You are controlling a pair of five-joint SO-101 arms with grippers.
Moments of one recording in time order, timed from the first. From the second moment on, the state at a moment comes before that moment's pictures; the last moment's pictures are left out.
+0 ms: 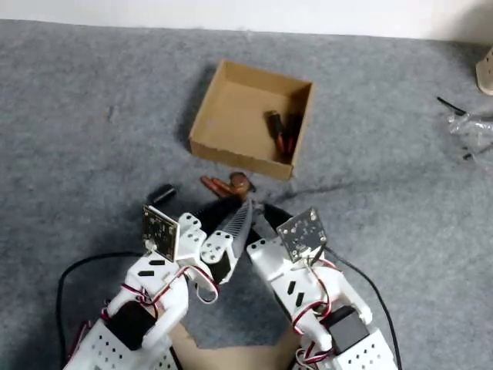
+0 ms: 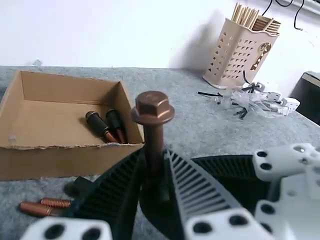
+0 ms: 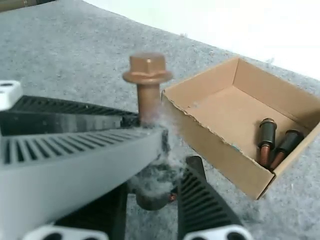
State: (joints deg) left arm 30.9 -104.2 95.9 26.3 21.3; right arm -34.5 -103.9 90.3 34.8 5.0
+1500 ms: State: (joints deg) left arm 13.4 -103.6 77.5 47.4 18.2; right arm -32.8 -104.1 93.3 34.0 4.8
